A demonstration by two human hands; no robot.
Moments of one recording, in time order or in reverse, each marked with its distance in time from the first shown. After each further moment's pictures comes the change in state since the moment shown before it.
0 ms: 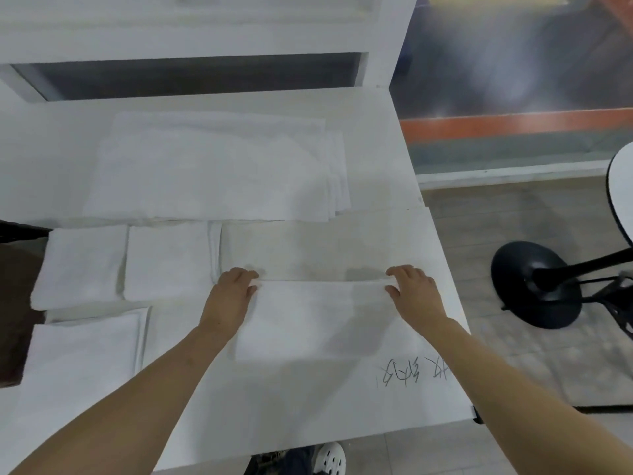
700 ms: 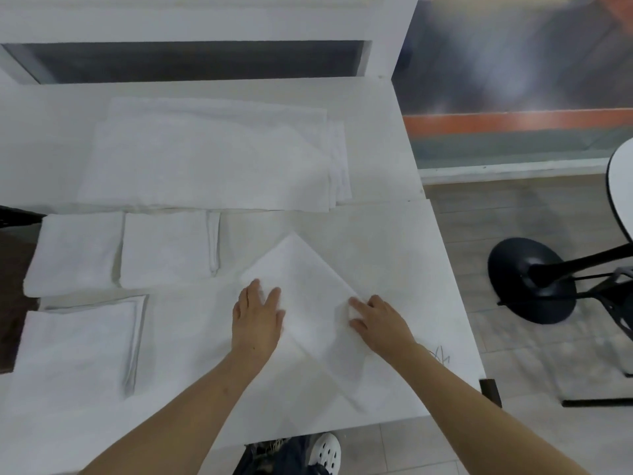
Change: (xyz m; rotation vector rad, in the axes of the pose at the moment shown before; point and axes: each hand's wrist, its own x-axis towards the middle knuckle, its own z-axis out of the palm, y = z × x) left_hand -0.054 0.064 0.049 0.221 -0.074 -0.161; right_hand -0.049 -0.055 0.052 0.054 -0.285 -0.039
